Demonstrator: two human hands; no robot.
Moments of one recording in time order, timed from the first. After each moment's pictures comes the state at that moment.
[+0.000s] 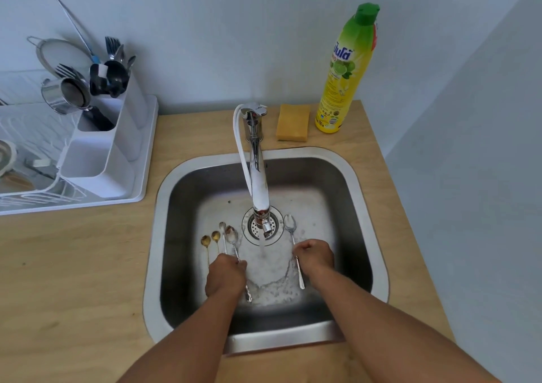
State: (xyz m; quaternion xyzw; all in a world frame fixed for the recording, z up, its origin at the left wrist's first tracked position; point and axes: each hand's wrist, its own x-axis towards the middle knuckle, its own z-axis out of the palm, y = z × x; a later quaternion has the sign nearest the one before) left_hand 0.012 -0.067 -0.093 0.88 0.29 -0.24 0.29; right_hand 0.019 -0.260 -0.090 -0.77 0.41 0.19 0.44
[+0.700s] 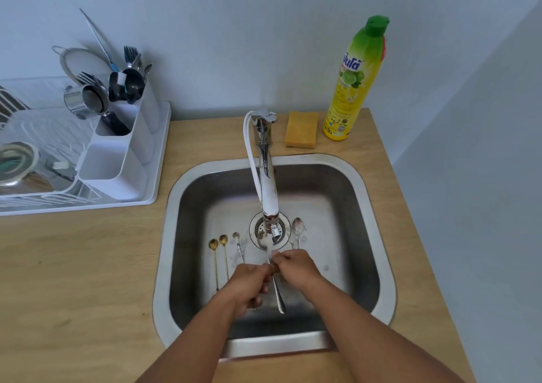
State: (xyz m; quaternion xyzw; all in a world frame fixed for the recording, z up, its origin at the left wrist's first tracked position) left_hand 0.009 -0.079 -0.064 0.66 0.32 -0.40 0.55; right_hand 0.014 -0.223 -0.059 -0.78 0.25 0.29 0.49
